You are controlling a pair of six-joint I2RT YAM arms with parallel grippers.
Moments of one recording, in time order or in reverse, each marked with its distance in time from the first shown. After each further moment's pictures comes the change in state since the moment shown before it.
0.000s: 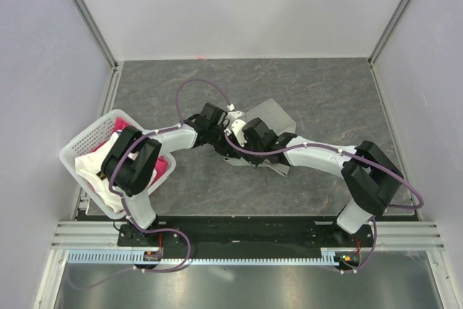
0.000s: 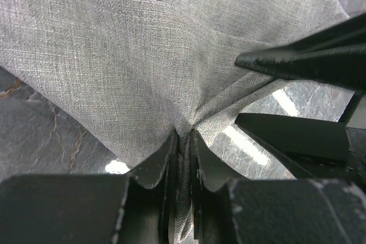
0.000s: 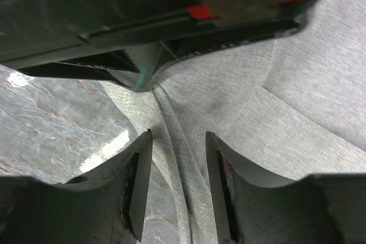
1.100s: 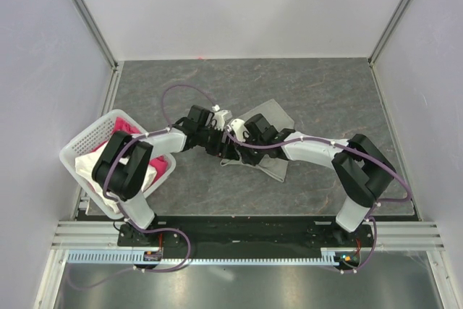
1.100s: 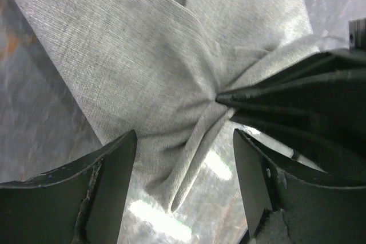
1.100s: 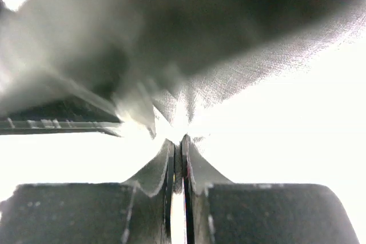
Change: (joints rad) left arm 0.087 -0.059 -0.093 0.063 0.063 -0.129; right arm -0.067 0.080 0.016 0.040 -0.256 0.023
